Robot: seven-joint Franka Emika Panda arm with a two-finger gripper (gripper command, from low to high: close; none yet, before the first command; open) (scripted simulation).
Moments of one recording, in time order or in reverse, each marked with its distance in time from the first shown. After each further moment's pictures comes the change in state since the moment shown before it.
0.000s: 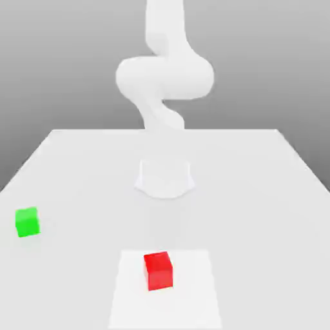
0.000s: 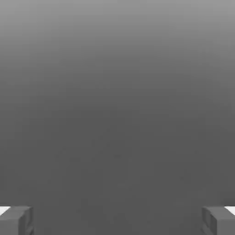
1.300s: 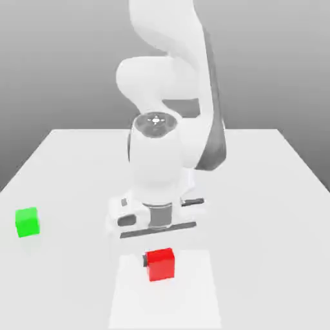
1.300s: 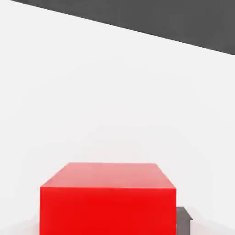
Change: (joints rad) arm -0.016 0.771 -0.021 -0.409 0.025 0.463 -0.281
